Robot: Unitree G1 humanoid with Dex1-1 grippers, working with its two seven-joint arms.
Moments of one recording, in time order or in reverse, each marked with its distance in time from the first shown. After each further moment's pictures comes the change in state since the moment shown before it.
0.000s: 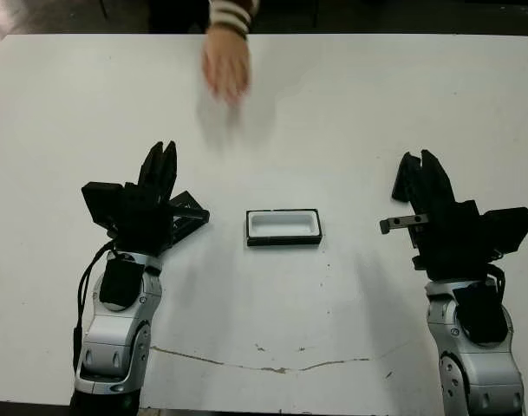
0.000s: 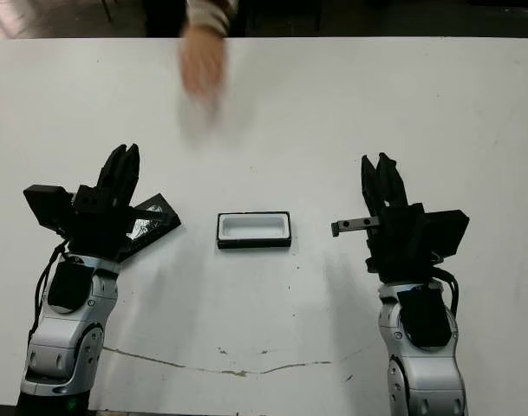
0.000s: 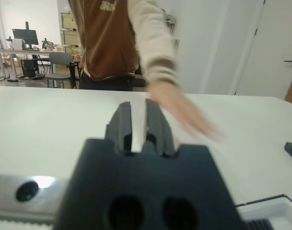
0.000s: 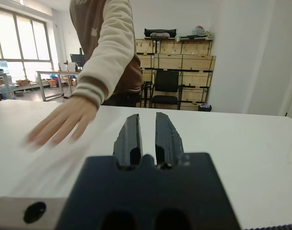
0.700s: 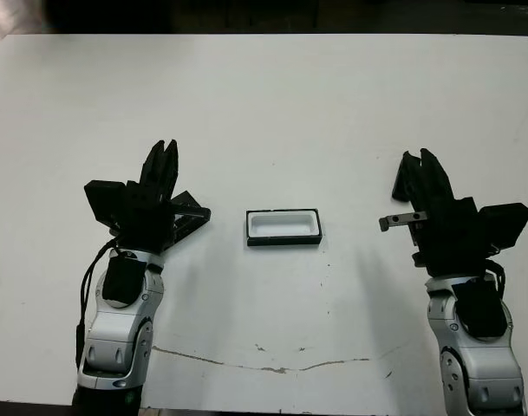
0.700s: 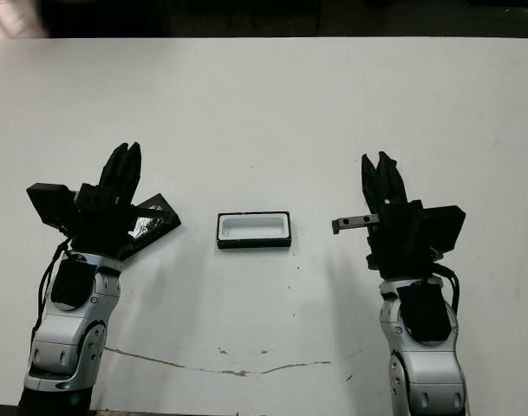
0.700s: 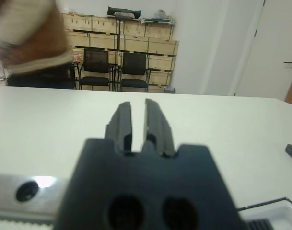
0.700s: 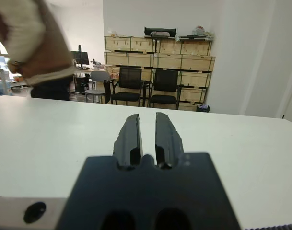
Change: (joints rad) left arm -0.015 -0.007 -0.002 0.029 -0.001 -0.018 0.008; right arm -0.021 -0.017 -0.007 0.019 -0.010 0.001 0.000
